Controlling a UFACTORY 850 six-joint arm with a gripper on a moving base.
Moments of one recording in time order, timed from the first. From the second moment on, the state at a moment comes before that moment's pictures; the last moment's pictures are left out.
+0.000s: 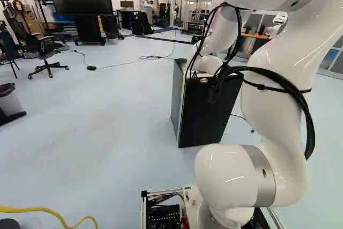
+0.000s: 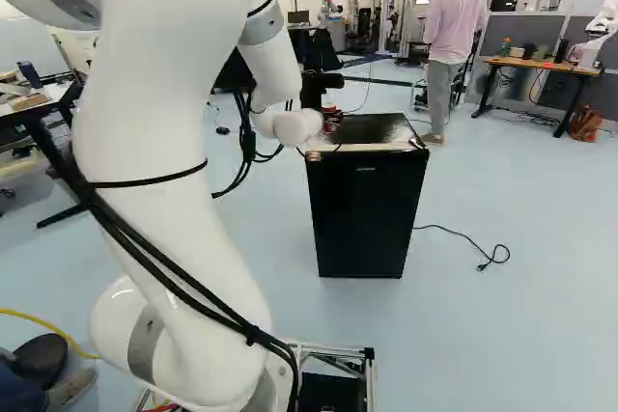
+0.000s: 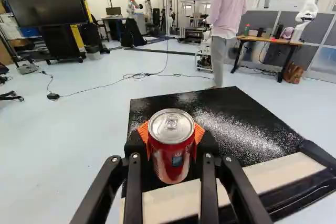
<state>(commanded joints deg) -9.1 -14.2 -44.5 -0.2 46.7 0.4</state>
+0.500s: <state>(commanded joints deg) -6.6 -5.8 -33.4 -0.1 47.6 0.3</state>
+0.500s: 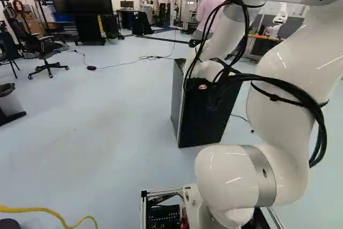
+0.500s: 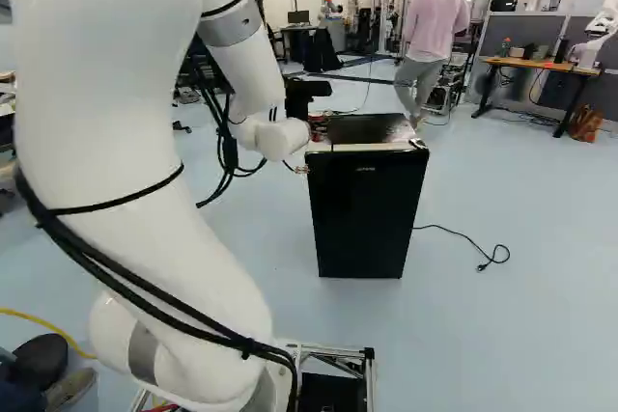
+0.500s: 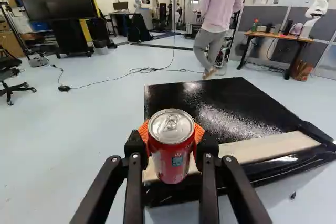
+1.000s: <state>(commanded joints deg) -3.6 4.1 -20.5 -0.1 48.7 0.2</state>
